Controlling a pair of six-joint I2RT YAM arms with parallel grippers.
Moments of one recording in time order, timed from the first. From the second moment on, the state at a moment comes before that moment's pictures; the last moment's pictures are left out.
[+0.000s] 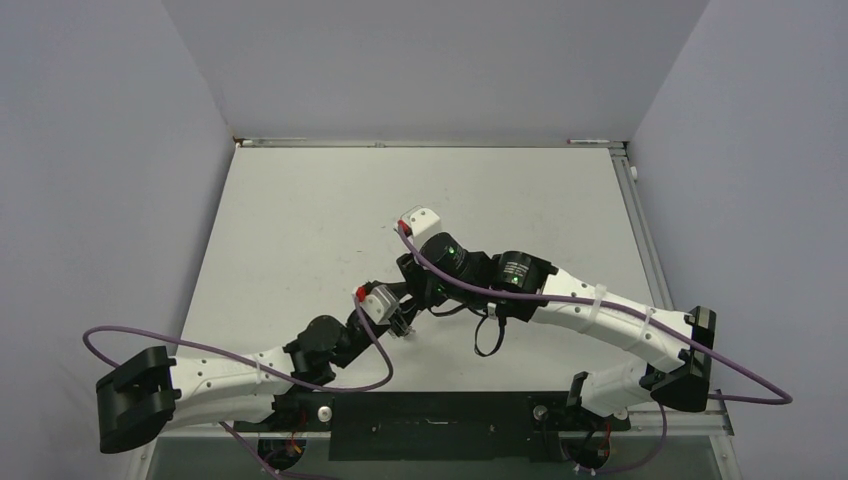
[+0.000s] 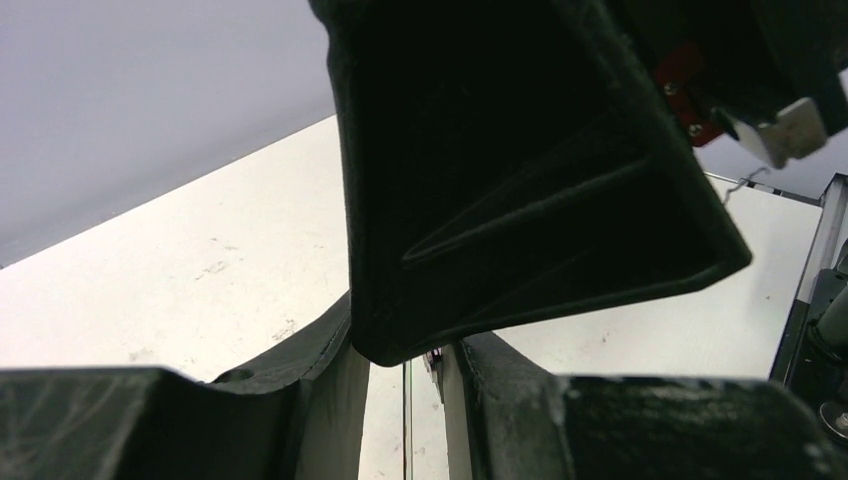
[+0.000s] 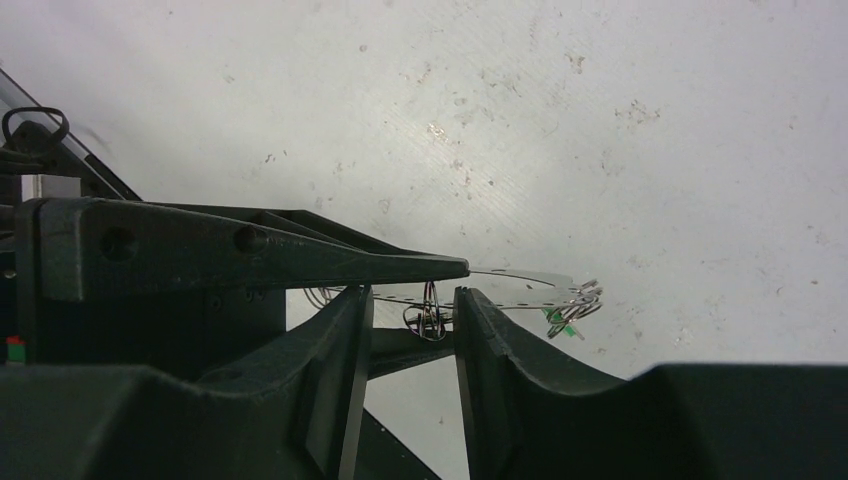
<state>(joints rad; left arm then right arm) -1.17 0.97 0.26 0.91 -0.30 0.08 1.17 1.37 1.39 -0.75 0.27 0.34</state>
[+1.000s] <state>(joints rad) -1.16 1.00 0.21 1.07 -0.26 0.15 1.15 1.40 1.43 -0.80 0.25 0.44</state>
